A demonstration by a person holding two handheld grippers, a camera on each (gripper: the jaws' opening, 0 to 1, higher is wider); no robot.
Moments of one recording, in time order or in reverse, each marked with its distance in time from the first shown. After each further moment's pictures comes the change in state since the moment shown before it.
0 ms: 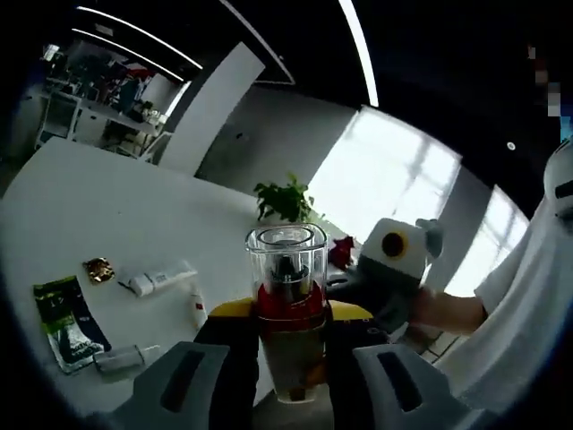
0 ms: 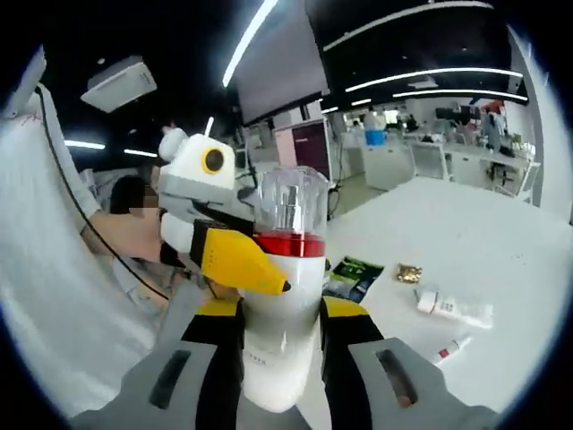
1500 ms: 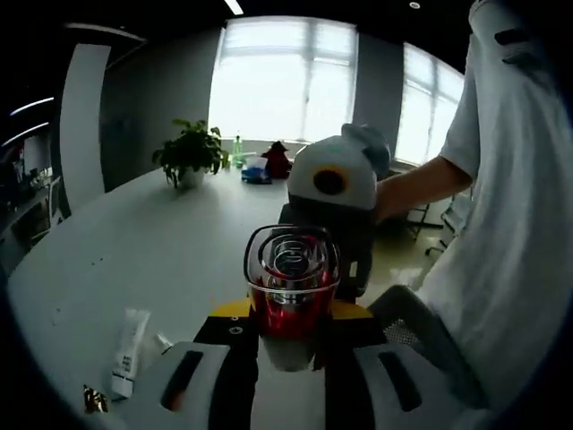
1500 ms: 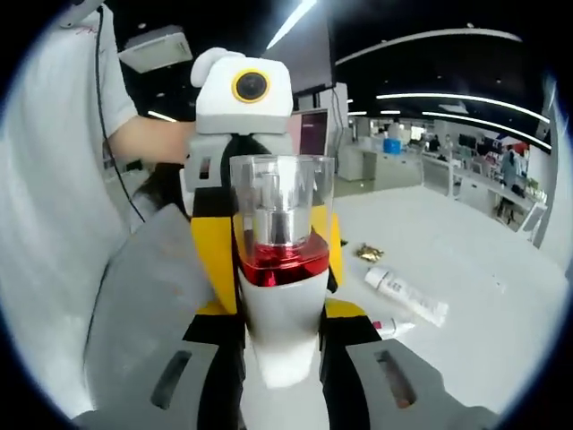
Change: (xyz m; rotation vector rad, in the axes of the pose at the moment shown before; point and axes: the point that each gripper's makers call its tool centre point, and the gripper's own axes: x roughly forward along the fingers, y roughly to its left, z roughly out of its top) left arm 0.134 -0.016 -0.067 0.556 0.446 -0.275; right arm -0.068 -0.082 -0.082 -0.234 0.073 -0.003
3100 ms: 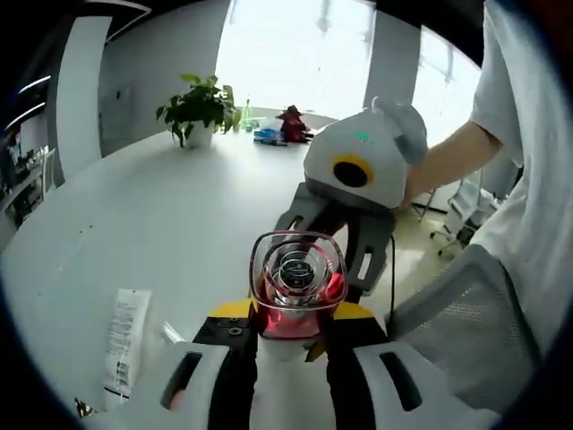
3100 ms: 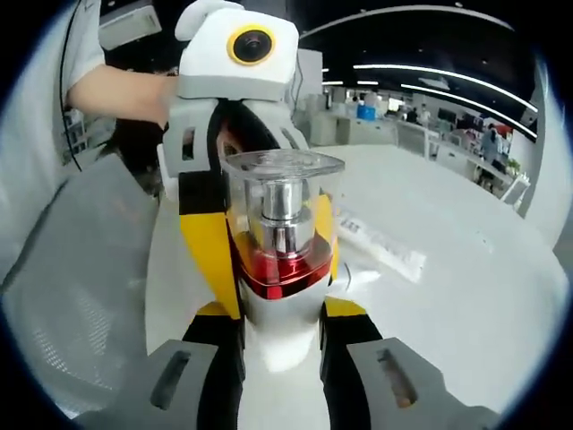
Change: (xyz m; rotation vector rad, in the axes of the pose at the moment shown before) left arm 0.056 0.085 -0.060 -0.043 0.112 -0.001; right arm 0.029 -0.083 -0.083 0.026 0.152 -0.114
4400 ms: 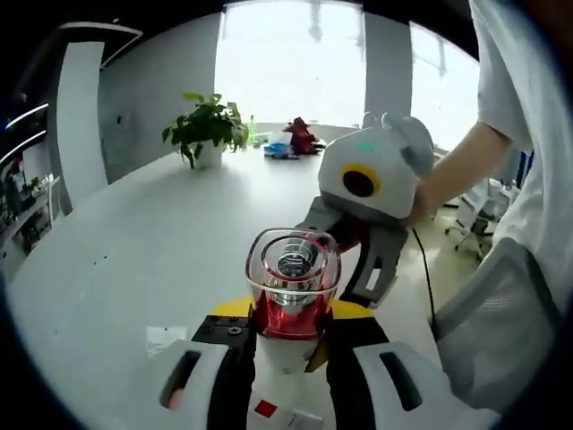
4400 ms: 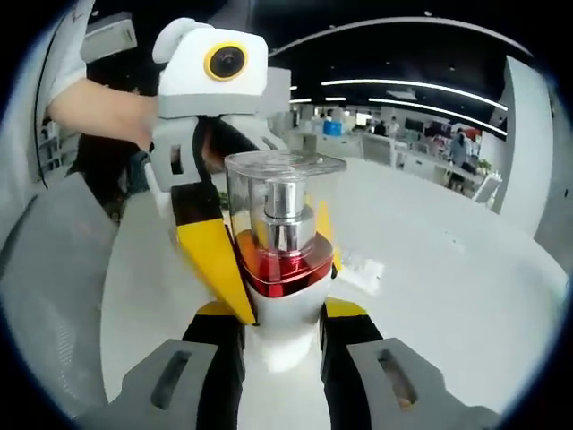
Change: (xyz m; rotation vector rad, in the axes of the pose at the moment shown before) left arm 0.017 0.048 0.019 0.092 -0.066 0.052; right arm 0.005 -0.055 0.002 0.052 -0.092 -0.159
